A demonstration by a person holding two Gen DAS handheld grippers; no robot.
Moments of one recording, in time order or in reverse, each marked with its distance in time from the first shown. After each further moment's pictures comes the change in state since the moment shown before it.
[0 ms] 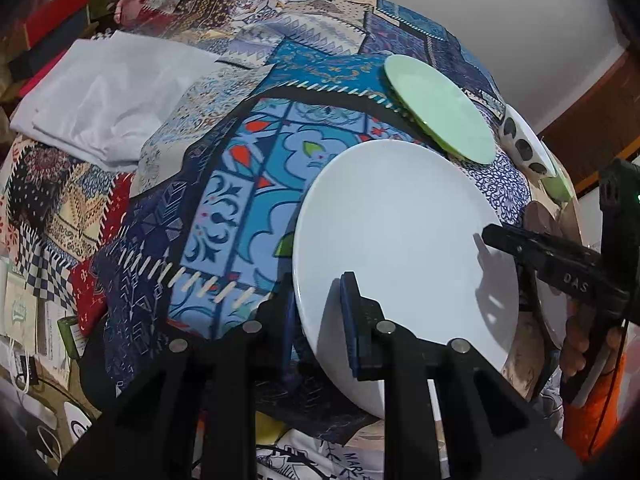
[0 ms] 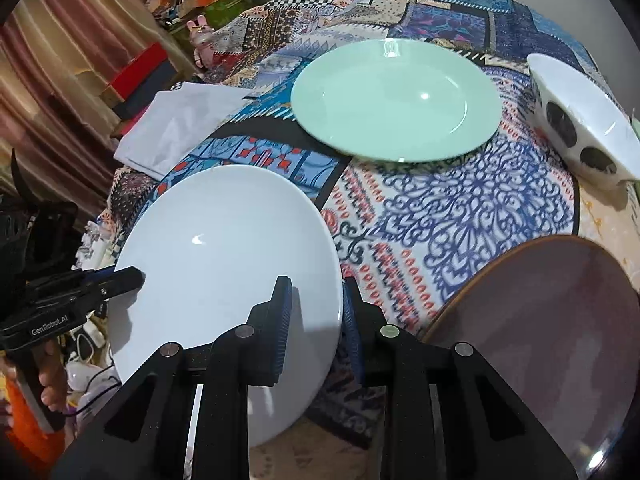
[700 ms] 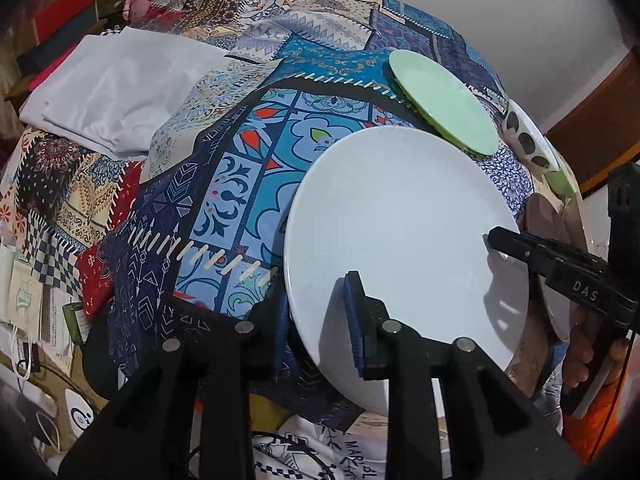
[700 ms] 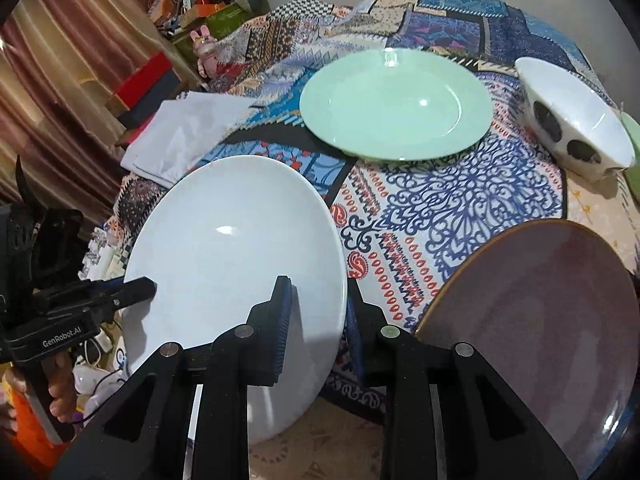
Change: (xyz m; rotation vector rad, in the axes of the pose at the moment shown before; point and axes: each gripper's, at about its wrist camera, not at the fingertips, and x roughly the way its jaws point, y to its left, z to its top) left arm -0.008 -0.006 -0.013 -0.006 0.000 0.025; right arm -0.022 0.003 -0.006 0.016 -0.070 0.001
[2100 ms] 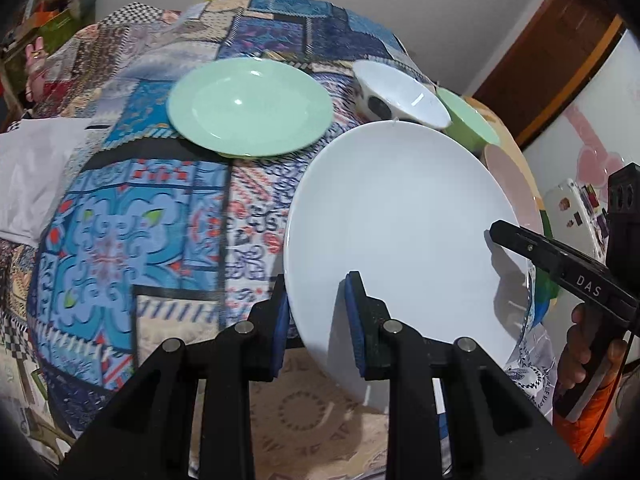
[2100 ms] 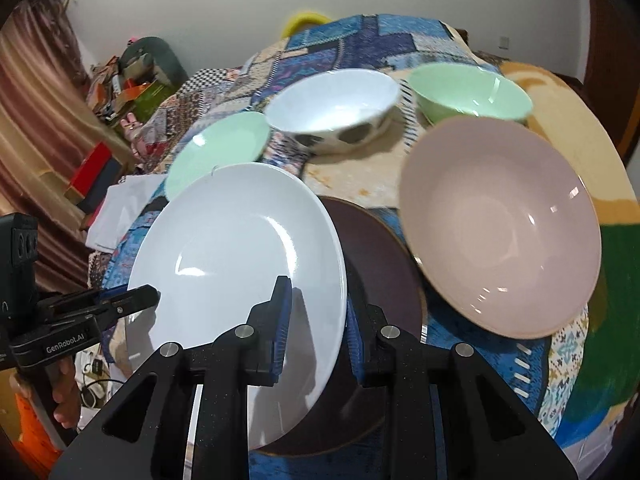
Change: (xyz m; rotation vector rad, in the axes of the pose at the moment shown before) left arm 0.020 -0.183 0.016 0.268 0.015 -0.116; right arm -0.104 -0.136 -0.063 0.269 -0.150 -0.115
